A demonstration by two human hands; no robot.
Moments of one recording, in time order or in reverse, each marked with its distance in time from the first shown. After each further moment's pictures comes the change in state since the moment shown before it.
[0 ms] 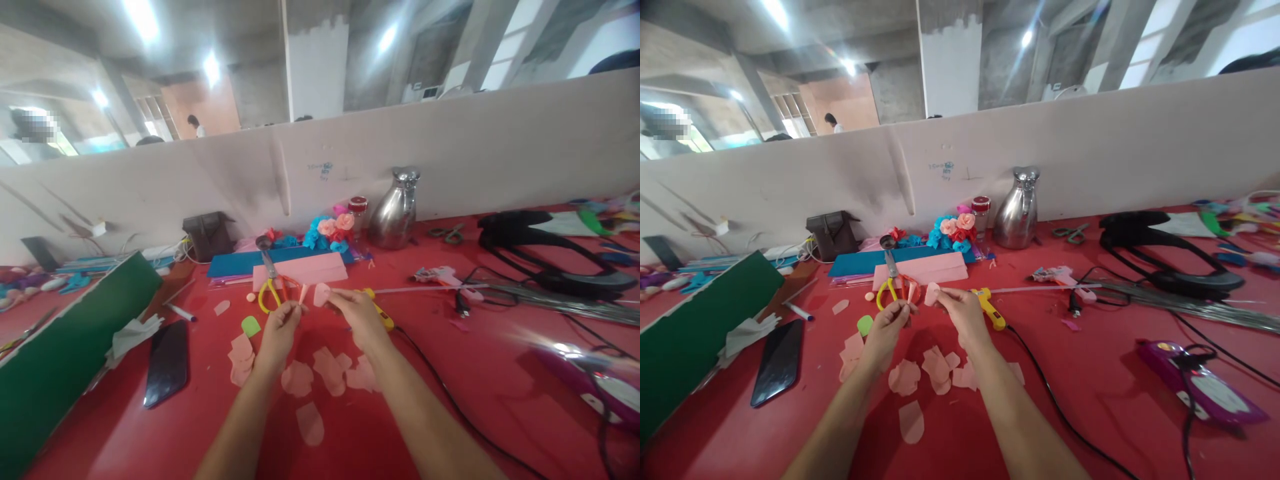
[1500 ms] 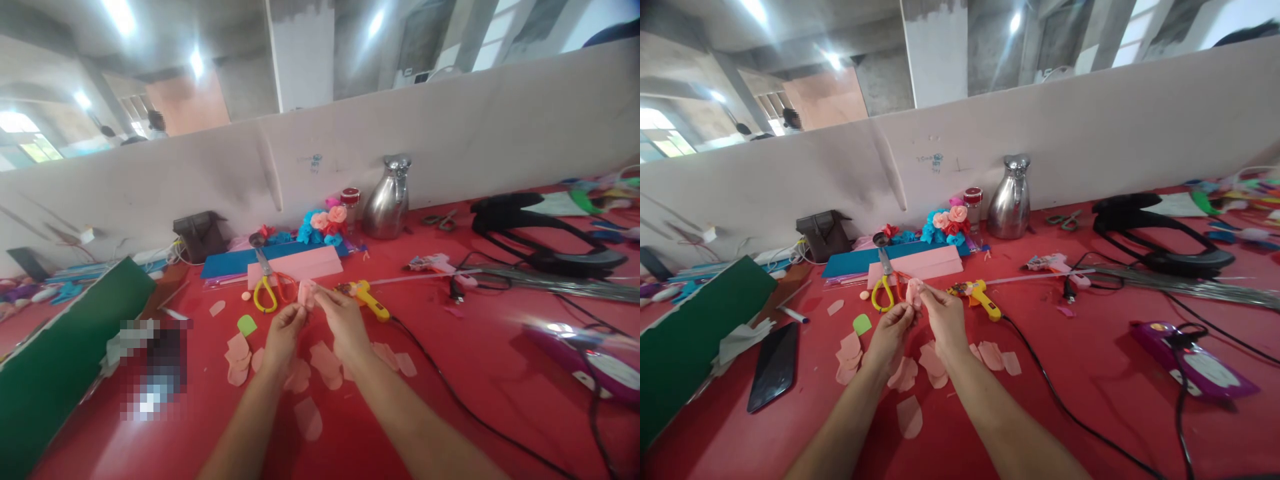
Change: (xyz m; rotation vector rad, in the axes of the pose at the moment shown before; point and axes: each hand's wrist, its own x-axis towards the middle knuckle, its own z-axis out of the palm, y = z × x) left_hand -0.001 -0.021 0.018 -0.325 -0.022 -0.130; right_hand -0.028 -0.013 0.029 0.205 0.101 0.008
